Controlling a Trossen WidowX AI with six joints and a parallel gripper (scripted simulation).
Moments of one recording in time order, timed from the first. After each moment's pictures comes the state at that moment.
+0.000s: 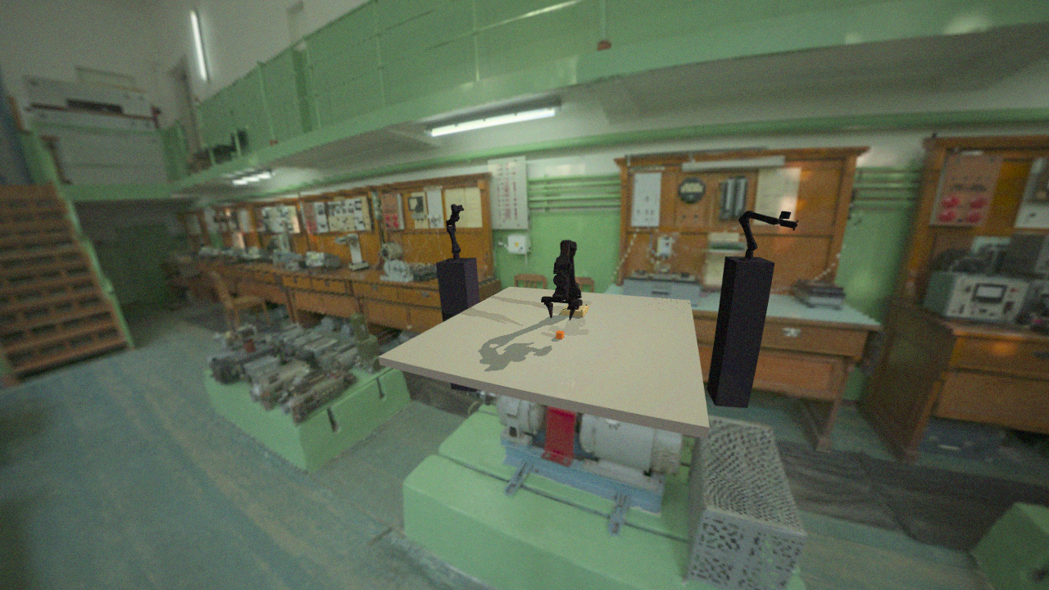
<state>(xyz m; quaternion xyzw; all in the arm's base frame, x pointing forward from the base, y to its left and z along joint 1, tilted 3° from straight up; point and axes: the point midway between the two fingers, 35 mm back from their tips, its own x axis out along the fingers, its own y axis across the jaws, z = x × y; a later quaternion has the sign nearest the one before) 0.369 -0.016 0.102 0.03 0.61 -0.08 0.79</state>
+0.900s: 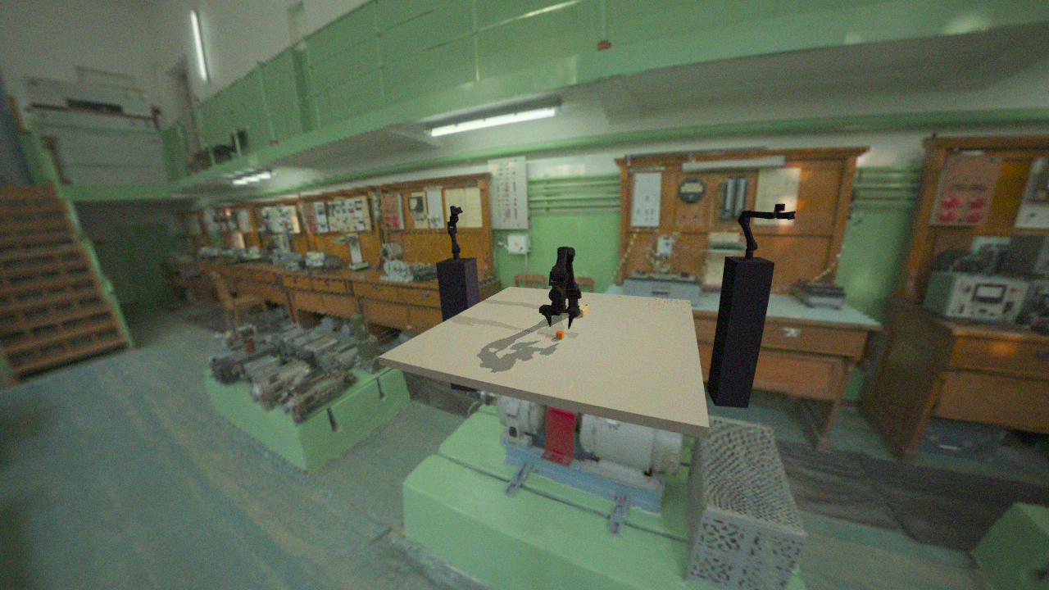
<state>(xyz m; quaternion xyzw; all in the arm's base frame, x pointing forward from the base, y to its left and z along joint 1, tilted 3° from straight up) 0.385 -0.023 0.065 0.05 0.69 -0.08 0.72</state>
